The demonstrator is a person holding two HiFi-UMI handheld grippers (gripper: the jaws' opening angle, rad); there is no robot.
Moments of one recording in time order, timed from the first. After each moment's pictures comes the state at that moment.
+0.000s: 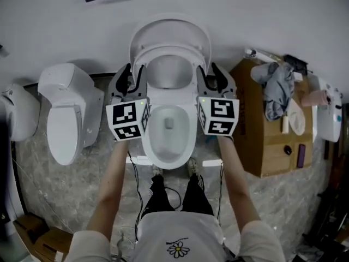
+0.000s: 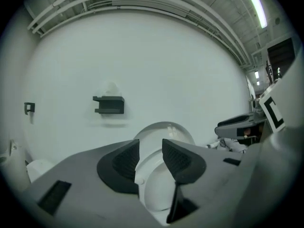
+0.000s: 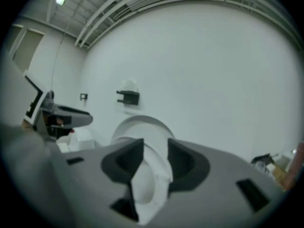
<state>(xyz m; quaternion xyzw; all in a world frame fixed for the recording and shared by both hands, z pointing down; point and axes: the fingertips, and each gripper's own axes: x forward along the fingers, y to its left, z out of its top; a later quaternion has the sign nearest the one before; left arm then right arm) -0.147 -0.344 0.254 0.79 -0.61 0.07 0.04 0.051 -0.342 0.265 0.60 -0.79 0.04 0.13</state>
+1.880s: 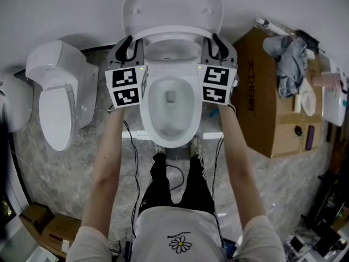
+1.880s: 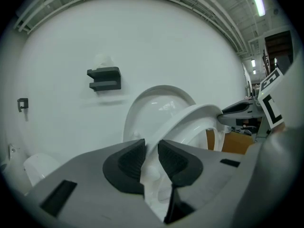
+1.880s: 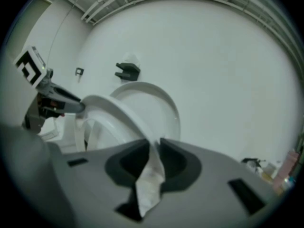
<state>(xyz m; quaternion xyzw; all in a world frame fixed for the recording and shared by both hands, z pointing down) -0.162 -0.377 0.369 0.79 -0.59 0.14 0.05 0.053 -0.373 0.364 0.63 -0.75 -0.01 0.21</state>
